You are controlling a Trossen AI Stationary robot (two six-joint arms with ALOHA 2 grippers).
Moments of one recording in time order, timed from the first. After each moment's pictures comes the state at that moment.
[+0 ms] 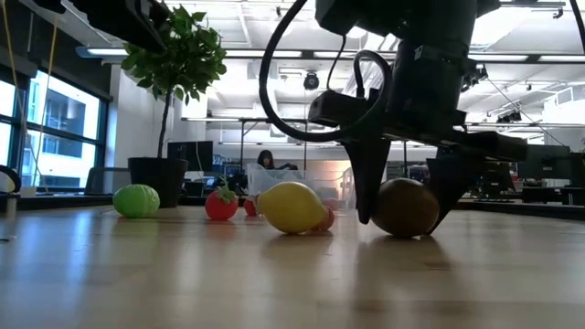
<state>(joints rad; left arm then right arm) -0.06 0.86 0.83 -0.71 -0.26 0.19 0.33 1.98 1.29 -0.70 0.15 1.70</state>
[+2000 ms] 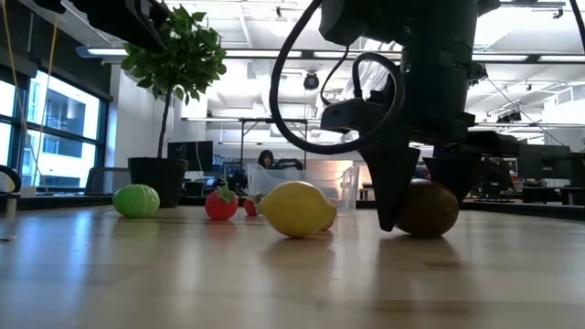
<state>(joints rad) -0.06 0.86 0.83 -0.71 -0.26 0.19 0.32 1.98 1.29 -0.77 0.14 1.49</state>
